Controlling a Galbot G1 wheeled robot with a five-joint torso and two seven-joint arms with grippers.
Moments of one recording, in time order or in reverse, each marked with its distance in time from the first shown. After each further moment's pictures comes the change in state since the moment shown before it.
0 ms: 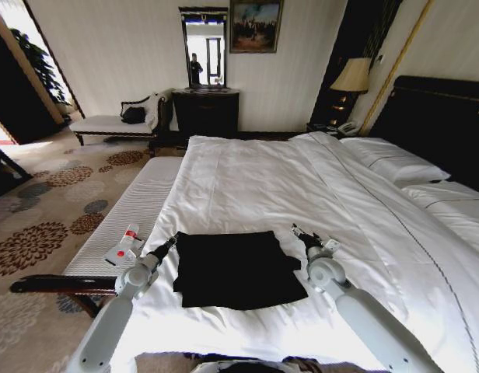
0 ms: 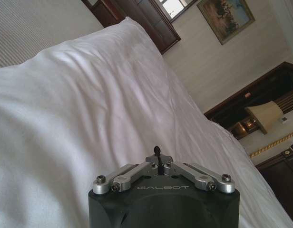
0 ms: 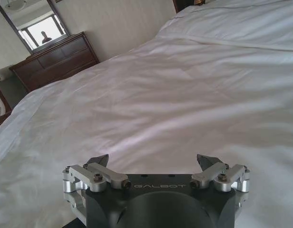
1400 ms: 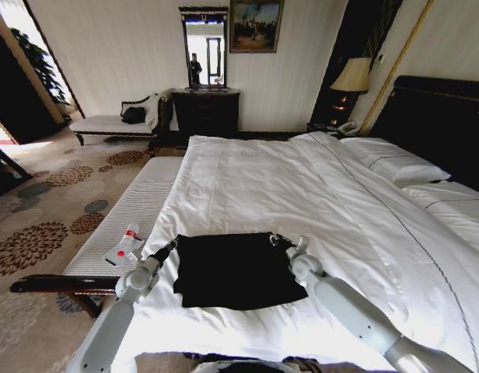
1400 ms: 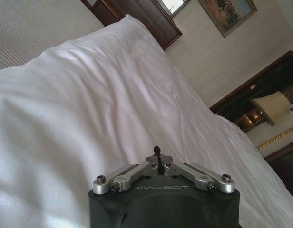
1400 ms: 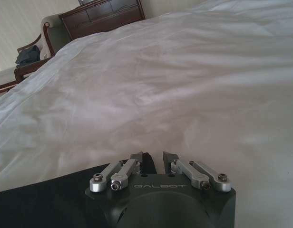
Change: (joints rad) left arm 0.023 0.002 0.004 -0.010 0.058 -0.004 0.002; right arm 0.205 0.043 -0.264 -0.263 -0.092 -0.037 -0.229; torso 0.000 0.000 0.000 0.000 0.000
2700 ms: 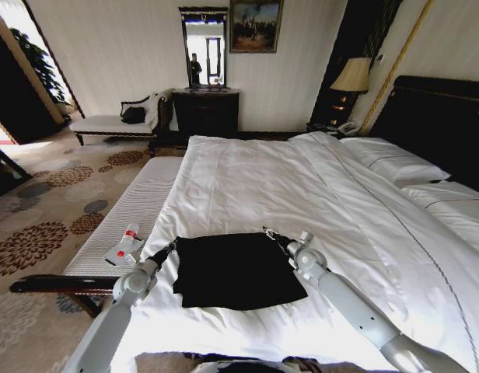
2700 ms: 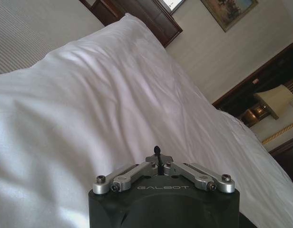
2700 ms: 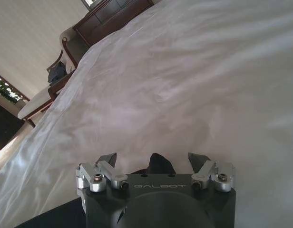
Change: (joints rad) left arm 0.023 0.016 -0.001 -0.017 0.023 -0.002 0.000; right arm -0.015 0.021 0.095 -0.028 0.206 -0.066 -0.170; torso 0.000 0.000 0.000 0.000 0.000
